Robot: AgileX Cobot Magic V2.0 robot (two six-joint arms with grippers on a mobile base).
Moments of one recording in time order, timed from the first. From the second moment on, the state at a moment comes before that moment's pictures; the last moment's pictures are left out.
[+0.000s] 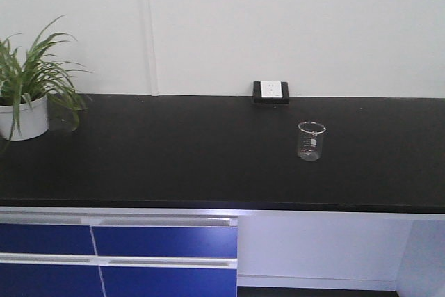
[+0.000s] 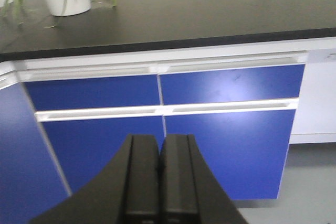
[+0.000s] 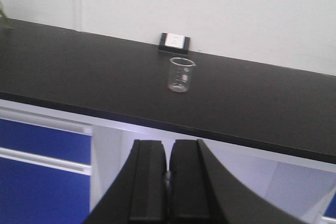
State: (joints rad) left arm -0.07 -0.01 0.03 -0.02 0.01 0.05; right arm 0.15 0.33 -0.35 -0.25 0.21 0.10
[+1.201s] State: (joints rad) left arm -0.07 -0.01 0.03 -0.02 0.01 0.05; right arm 0.15 0.33 -0.35 -0.25 0.21 0.10
